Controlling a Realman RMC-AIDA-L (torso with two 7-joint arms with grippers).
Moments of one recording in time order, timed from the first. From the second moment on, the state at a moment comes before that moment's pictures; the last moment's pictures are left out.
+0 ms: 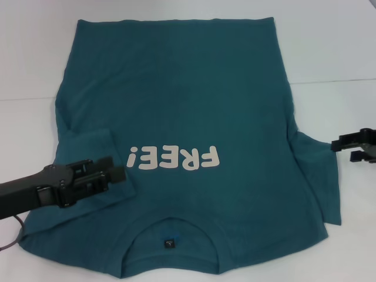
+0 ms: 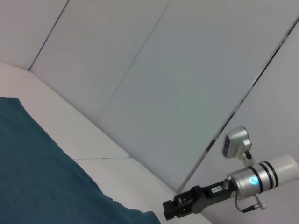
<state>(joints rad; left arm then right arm) -0.43 -2.15 0.56 0.88 1.93 1.76 -1.78 0.65 1.87 -0.63 -0.62 -2.44 -1.22 2.59</state>
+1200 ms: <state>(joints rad) -0.44 -2.16 0.56 0.85 1.93 1.71 -1.77 0.71 1.91 -0.71 -0.52 -2.44 -1.08 2.59</state>
